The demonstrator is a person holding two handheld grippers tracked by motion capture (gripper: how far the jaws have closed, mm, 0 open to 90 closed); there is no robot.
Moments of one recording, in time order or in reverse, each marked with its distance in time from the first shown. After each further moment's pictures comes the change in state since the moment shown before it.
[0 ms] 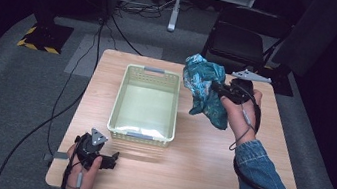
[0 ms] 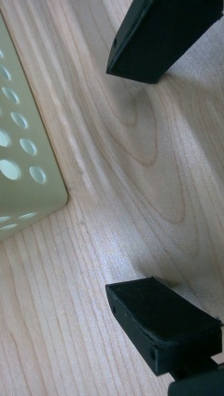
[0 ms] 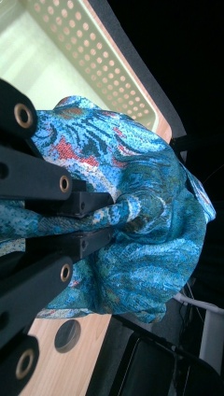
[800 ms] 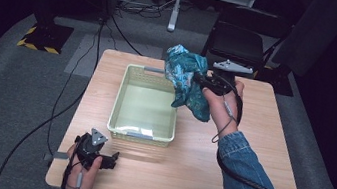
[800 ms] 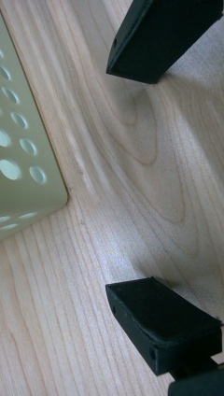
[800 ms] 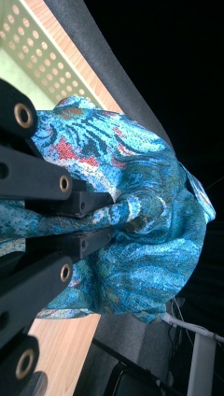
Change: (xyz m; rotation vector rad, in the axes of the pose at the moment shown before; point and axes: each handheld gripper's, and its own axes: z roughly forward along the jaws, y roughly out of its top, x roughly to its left) left arm 0.000 0.000 0.000 0.001 0.000 0.001; right arm 0.042 0.024 0.023 -0.034 0.065 -0.002
